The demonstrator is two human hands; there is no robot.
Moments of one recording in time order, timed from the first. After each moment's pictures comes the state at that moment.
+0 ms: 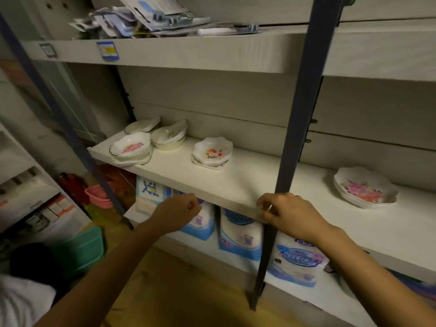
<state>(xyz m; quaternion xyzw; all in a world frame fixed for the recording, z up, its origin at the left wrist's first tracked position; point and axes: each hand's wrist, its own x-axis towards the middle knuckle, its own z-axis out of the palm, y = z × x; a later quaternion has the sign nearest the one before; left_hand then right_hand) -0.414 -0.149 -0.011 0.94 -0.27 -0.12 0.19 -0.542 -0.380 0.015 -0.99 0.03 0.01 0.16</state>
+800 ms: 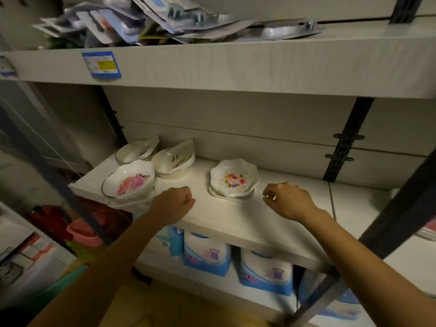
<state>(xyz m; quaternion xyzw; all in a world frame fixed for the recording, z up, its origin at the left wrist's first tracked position) -0.190 -0.122 -0.009 0.94 -0.30 -0.09 0.14 -0.320 -0.360 -0.015 -0.97 0.20 0.02 0.11</state>
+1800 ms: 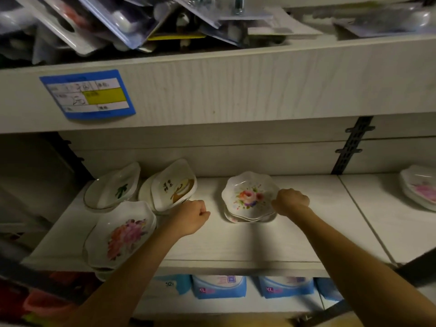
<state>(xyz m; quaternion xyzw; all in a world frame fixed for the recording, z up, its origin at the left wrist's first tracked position) -0.039 -0.151 -0.046 0.87 -0.44 -0.18 0.09 -0.191 -0.348 -0.062 -0.84 0.52 0.11 0.13</state>
